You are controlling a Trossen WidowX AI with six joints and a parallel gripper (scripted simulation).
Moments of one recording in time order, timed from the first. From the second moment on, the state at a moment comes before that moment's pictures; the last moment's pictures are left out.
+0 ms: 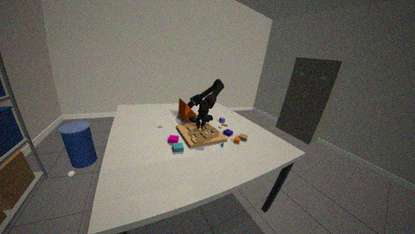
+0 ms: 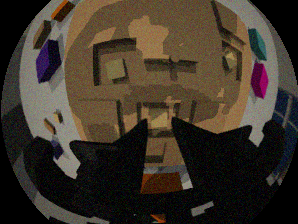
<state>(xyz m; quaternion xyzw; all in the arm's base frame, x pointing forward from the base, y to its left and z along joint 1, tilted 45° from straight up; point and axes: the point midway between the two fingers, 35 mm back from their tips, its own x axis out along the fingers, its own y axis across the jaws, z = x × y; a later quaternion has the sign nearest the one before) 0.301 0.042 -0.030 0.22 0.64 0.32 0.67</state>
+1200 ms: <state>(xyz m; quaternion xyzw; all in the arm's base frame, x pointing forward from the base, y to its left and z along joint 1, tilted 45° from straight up) 0.302 0.038 -0.026 0.22 0.64 0.32 0.67</state>
